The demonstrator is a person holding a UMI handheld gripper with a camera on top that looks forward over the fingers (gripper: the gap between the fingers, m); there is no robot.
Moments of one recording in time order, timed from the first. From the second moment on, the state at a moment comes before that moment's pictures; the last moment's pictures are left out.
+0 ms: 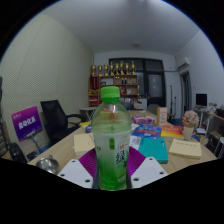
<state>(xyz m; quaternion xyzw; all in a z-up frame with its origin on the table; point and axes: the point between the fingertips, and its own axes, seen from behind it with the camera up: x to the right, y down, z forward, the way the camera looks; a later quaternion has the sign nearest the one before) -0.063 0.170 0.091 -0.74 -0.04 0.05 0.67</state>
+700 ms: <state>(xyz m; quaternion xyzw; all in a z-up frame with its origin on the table) -0.071 0.119 0.078 -0.78 -0.04 0.09 0.62</state>
